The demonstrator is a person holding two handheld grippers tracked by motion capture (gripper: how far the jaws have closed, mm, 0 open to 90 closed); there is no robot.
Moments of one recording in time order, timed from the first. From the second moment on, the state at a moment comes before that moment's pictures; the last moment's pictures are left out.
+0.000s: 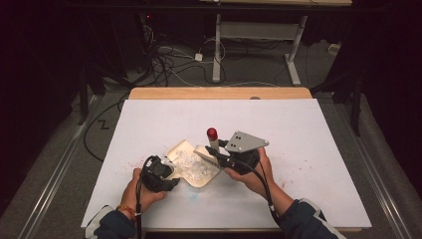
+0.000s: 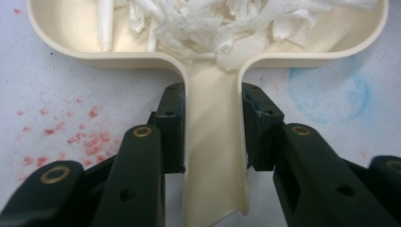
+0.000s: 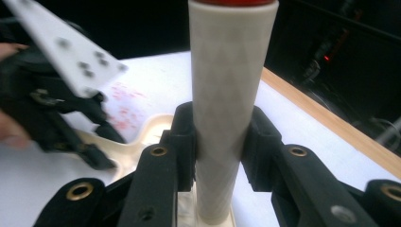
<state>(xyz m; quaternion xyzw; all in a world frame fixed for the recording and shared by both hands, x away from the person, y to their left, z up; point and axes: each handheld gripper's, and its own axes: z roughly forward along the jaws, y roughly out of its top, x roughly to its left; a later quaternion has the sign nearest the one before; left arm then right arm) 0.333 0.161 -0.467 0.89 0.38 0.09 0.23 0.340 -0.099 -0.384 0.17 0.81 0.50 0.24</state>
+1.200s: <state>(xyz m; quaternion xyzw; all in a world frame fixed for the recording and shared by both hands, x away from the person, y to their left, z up) 0.332 0.160 -0.468 0.88 0.39 0.09 0.24 0.303 -0.132 -0.372 0.19 0.81 0.51 0.23</state>
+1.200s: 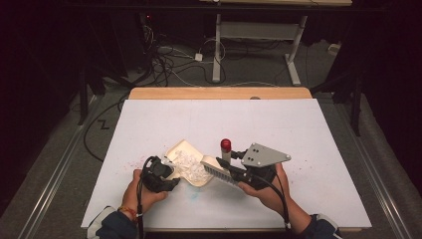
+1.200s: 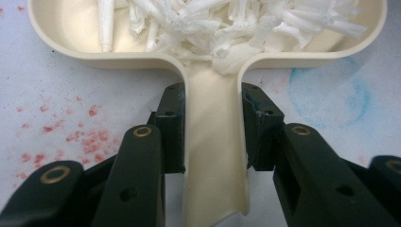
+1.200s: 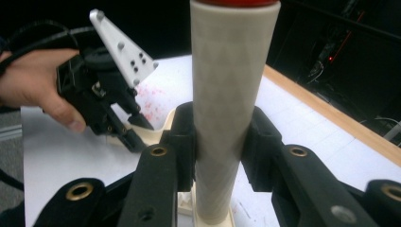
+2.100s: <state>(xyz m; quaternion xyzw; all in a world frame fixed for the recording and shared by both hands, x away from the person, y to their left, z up) 0.332 0.171 -0.467 0.88 0.40 0.10 0.24 0.285 -0.180 -0.346 0.18 0.80 0.53 0.23</state>
